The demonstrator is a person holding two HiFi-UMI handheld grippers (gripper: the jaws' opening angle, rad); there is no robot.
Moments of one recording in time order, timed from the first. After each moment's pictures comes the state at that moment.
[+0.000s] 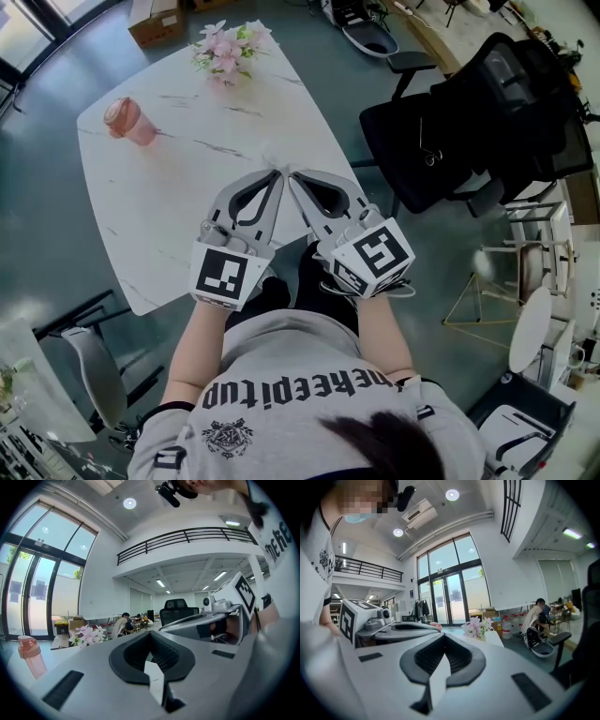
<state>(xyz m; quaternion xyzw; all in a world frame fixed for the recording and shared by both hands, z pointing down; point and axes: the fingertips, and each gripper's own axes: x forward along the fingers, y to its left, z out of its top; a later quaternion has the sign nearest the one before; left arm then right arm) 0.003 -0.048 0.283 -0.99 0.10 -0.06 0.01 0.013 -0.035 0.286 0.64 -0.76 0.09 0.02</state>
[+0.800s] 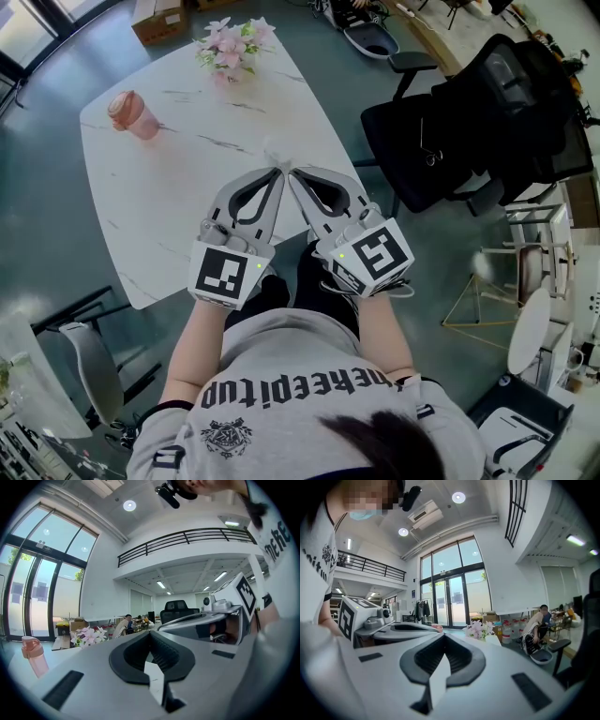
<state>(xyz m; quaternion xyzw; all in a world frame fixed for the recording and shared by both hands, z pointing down) -0.007 -0.041 0.278 -0.99 0.11 -0.05 0.02 0.003 -0.029 0.277 0.64 -0.77 0.06 0.03</state>
